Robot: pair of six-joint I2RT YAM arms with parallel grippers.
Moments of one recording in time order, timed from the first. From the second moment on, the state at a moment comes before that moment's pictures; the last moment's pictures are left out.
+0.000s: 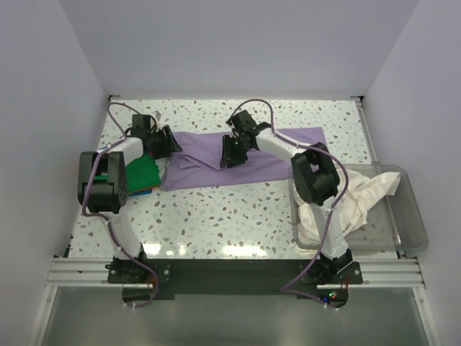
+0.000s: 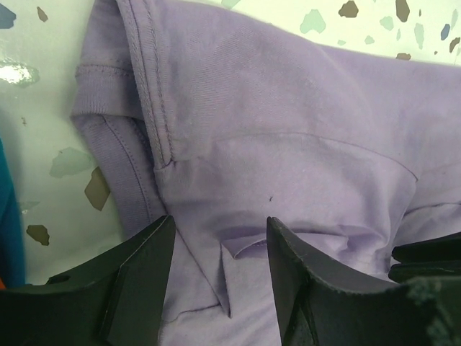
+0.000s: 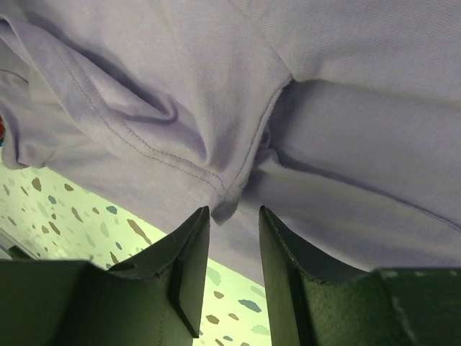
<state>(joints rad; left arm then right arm) 0.01 1.91 1.19 -0.17 0.35 -0.39 0.57 2.24 1.77 -0.58 -0.31 0.50</state>
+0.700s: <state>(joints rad) -0.05 1.93 1.19 -0.17 0.38 -0.42 0.58 2.30 1.81 -0.59 -0.38 0.50</state>
